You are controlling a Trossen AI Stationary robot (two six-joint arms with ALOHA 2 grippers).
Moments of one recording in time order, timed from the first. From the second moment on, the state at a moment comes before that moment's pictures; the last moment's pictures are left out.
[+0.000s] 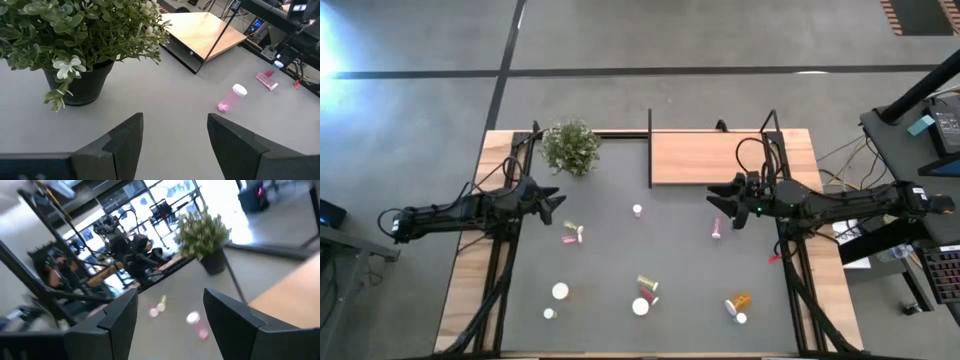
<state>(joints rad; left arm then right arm) 0.08 0.09 0.16 -0.53 -0.44 -0.59 -0.01 0.70 0.26 0.45 0.20 0.50</state>
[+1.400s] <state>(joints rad) 0.08 0.09 0.16 -0.53 -0.44 -0.59 -0.07 1.52 1.35 -1.49 0.31 1.43</state>
